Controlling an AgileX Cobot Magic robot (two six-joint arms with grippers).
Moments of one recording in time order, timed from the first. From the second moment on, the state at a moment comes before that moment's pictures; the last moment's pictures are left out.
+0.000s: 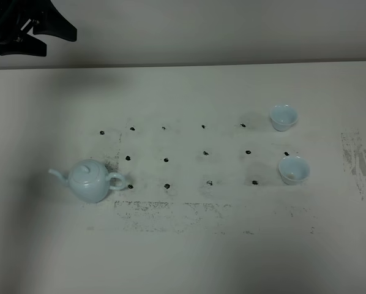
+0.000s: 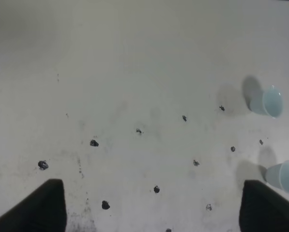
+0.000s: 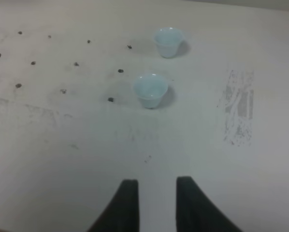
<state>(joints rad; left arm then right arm) 0.10 2.02 -1.90 -0.70 1.11 0.38 0.03 -0.01 -0.52 0.14 1.12 -0.12</state>
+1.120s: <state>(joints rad) 0.10 2.02 -1.90 -0.70 1.11 0.38 0.01 -0.01 -0.52 0.22 1.11 -0.16</state>
